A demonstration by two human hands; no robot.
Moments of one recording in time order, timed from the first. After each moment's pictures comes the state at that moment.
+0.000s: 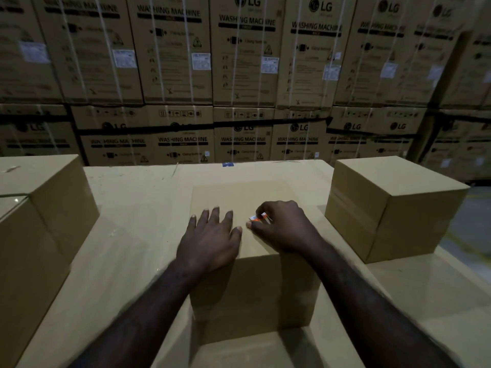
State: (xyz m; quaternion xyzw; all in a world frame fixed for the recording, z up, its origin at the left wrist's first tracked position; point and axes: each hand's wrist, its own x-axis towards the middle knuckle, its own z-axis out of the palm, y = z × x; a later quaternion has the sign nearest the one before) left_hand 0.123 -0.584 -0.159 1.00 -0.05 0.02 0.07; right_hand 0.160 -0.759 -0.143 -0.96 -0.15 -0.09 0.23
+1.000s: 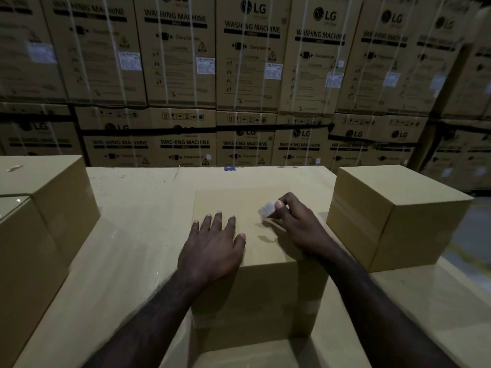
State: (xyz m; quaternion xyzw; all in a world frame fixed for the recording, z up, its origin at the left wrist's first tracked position) left_hand 0.112 -0.585 -0.153 1.00 -0.05 0.02 0.08; right_hand 0.158 -0.777 -0.136 -0.87 -0.18 -0.06 0.46
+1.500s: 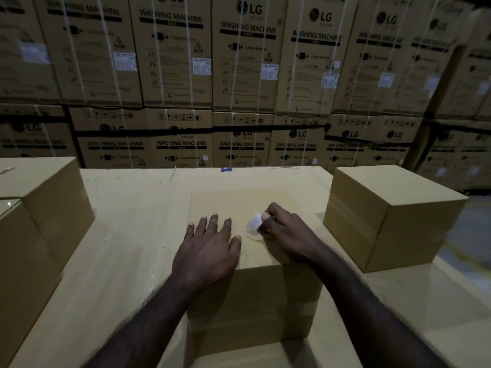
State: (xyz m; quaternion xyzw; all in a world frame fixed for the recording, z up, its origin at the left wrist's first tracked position) left_hand 0.114 -0.584 -0.157 0.99 -0.04 0.03 0.09; right_hand 0.153 -0.768 -0.135 -0.91 -0.19 -0.02 0.37
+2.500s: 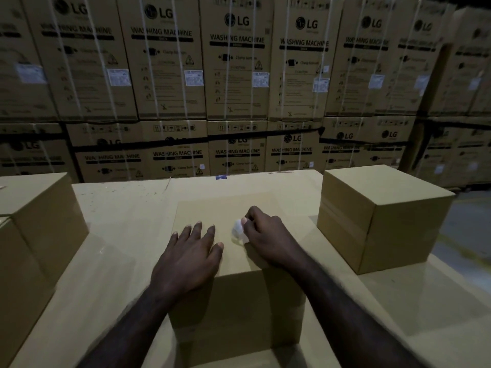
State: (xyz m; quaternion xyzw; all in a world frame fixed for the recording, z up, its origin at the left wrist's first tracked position) left_hand 0.119 -0.584 -0.161 1.00 -0.03 0.03 0.09; right_hand 0.151 -0.764 -0.138 -0.92 -0.19 -0.08 0.34
